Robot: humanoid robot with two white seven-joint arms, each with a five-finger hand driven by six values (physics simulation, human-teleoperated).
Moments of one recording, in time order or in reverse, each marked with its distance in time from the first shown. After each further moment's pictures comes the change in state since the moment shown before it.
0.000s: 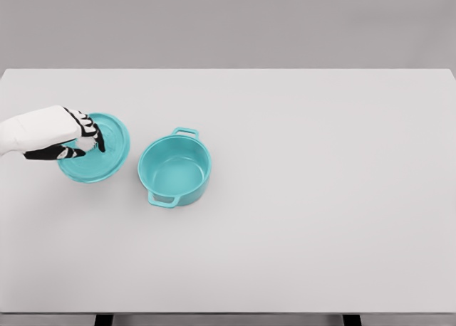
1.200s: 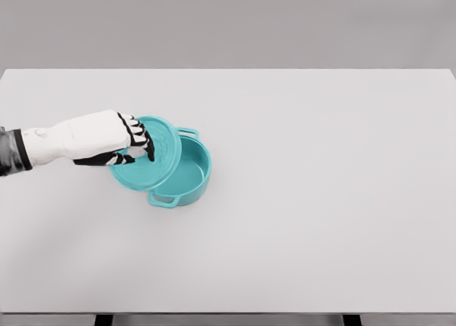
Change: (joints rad) left arm -0.043 -0.118 -0.072 -0.120 -0.010 0.000 0.008; right arm 0.000 0.000 0.000 0.000 0.000 0.000 0.000
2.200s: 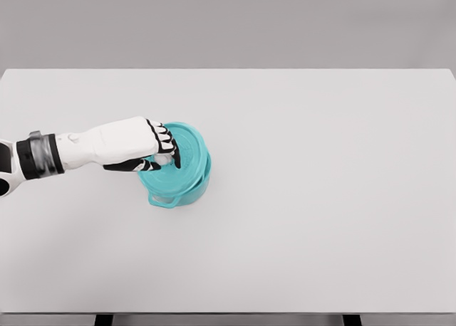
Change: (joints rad) left arm -0.029 -0.100 -0.052 0.018 -0.032 0.000 -0.002; right arm 0.000 0.000 0.000 0.000 0.000 0.000 0.000
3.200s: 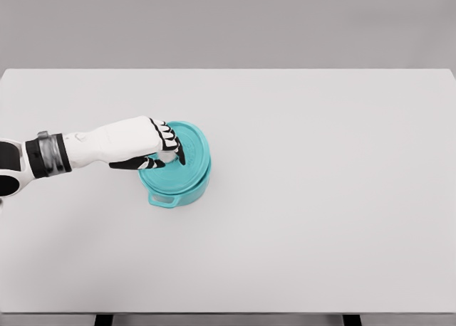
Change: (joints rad) left arm -0.005 -0.044 -0.001 0.048 -0.020 0.000 0.000; right arm 0.000 0.000 0.000 0.000 0.000 0.000 0.000
